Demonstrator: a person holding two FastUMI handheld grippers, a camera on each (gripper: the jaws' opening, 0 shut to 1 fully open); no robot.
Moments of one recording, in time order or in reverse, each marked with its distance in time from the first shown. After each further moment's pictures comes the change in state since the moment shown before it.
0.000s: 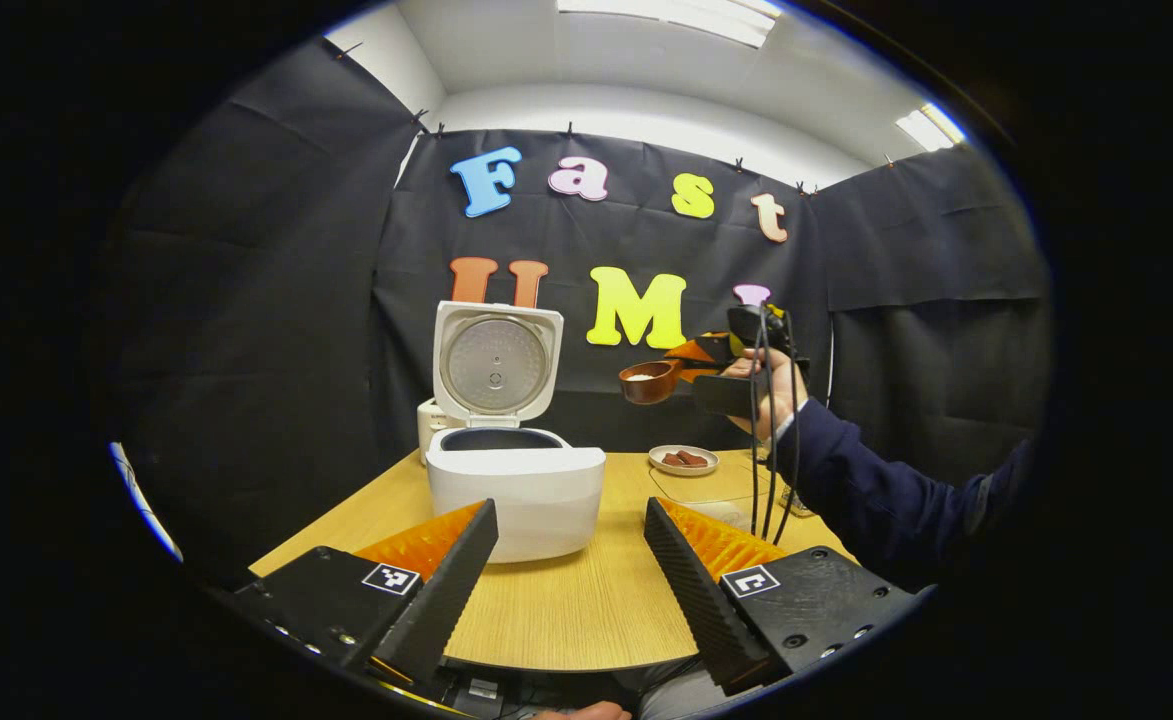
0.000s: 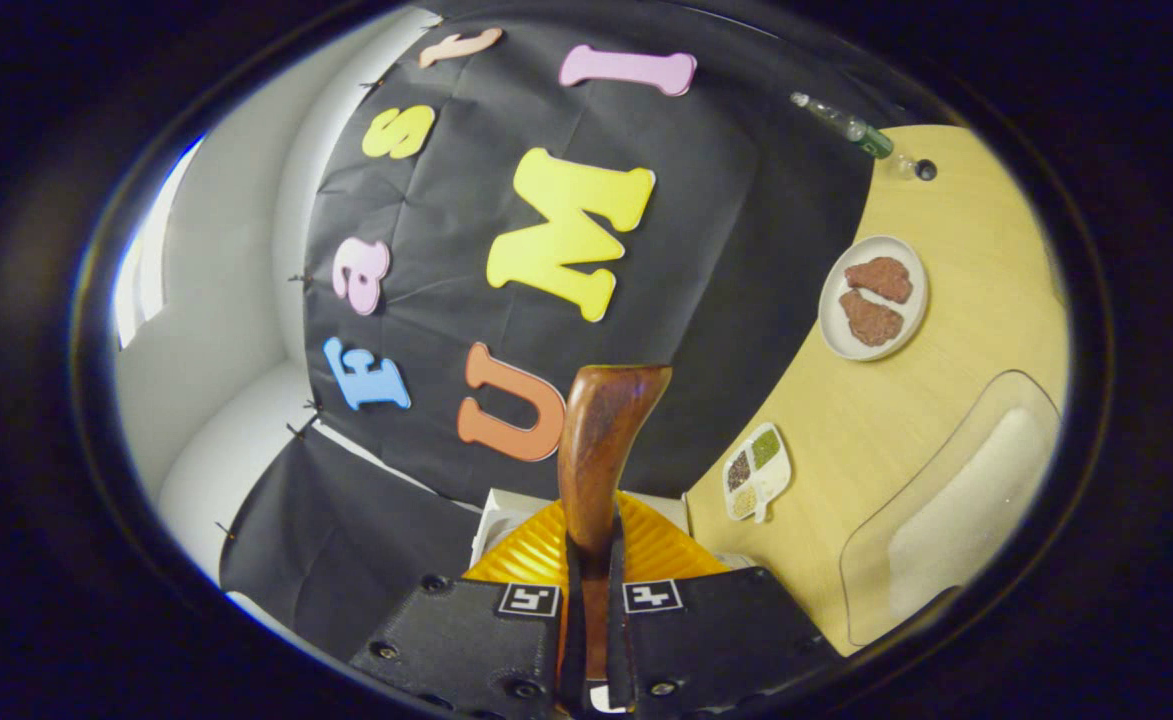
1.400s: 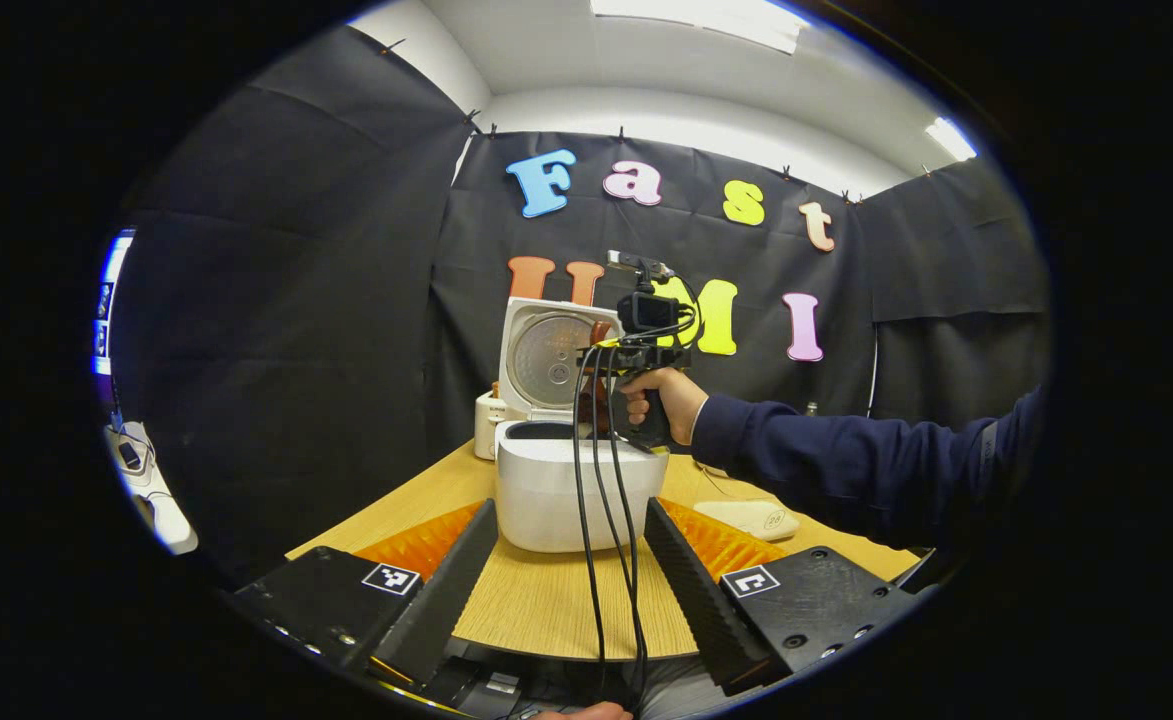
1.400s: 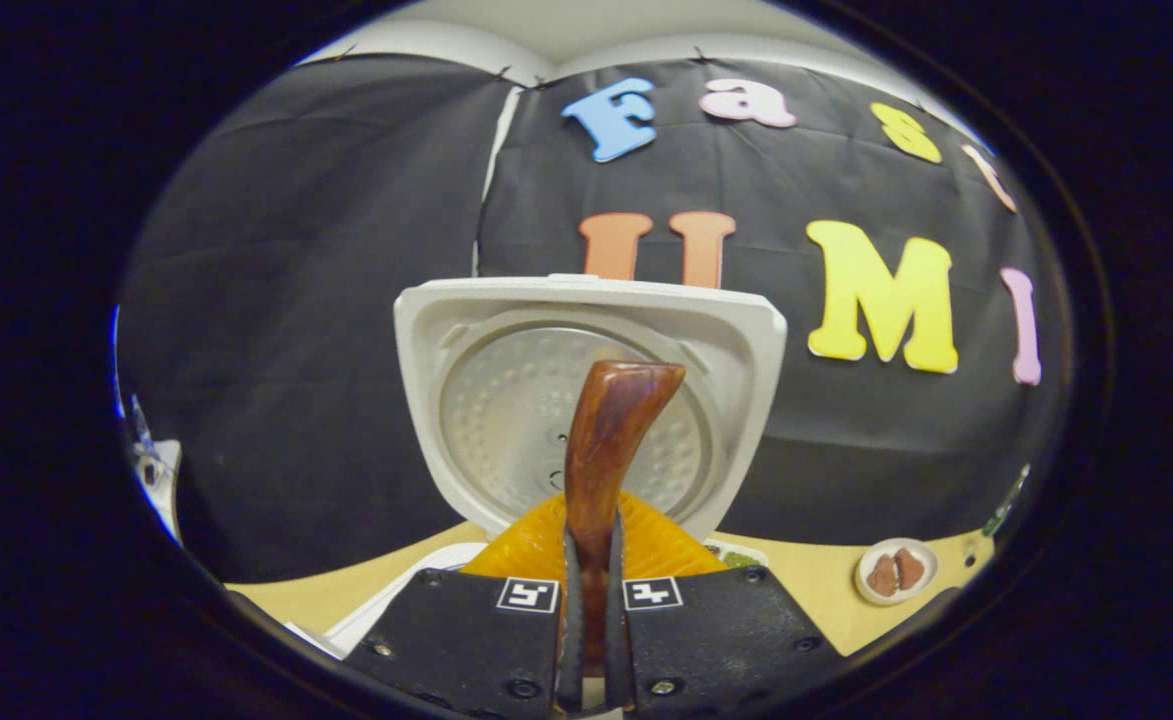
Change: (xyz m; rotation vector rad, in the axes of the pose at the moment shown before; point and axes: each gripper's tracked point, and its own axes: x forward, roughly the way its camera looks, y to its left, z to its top) left arm -0.023 0.045 -0.010 -0.049 0.012 0.127; right arm 0.129 0.039 -0.188 -1.349 0.108 -0.055
